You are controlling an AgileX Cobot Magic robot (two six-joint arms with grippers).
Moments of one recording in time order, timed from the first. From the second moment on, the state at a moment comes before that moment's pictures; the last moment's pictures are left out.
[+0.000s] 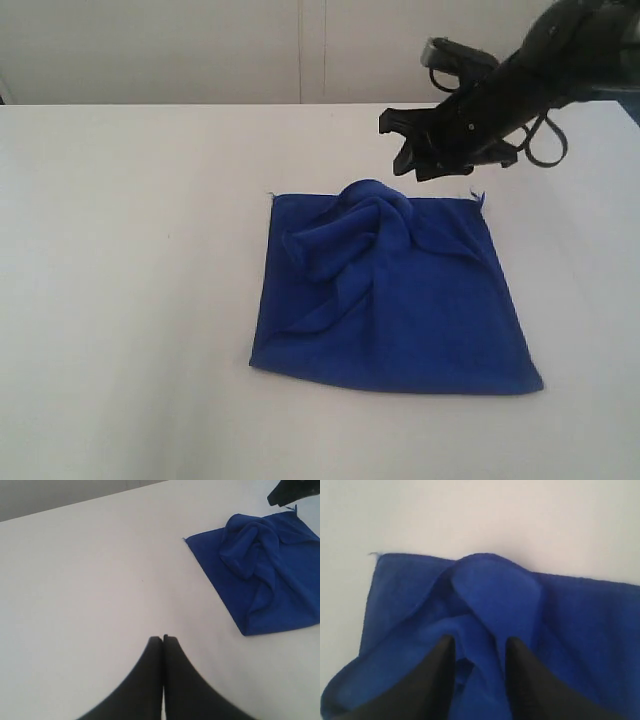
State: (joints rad) left arm -0.15 0.41 -0.75 -0.28 0.96 0.31; right arm 0.05 2.01 -1.45 0.61 0.66 -0.26
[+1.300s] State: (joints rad) left arm -0.15 0.41 -0.75 -0.28 0.96 0.31; right arm -0.01 2.16 -1.45 1.10 0.58 -0.61
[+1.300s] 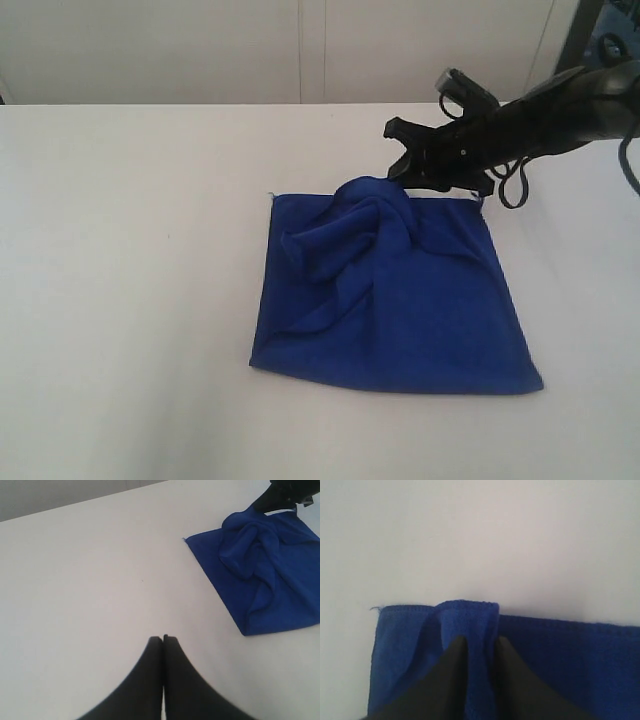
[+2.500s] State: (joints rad) left arm -0.15 0.41 -0.75 -0.28 0.96 0.31; right arm -0.01 1.73 -1.27 0.46 0.80 -0.44
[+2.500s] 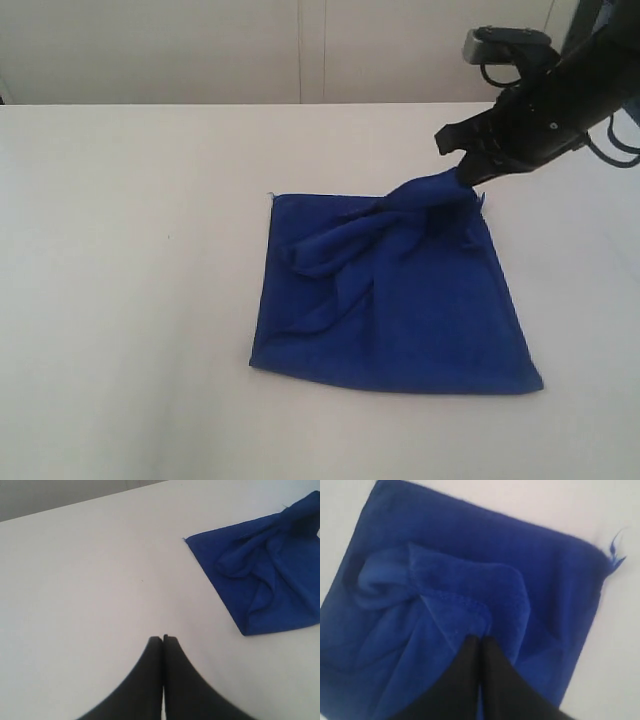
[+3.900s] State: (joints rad) left arm -0.15 0.41 -0.75 -0.28 0.96 0.31; right arm 0.11 1.73 -1.06 0.40 0.88 -0.47
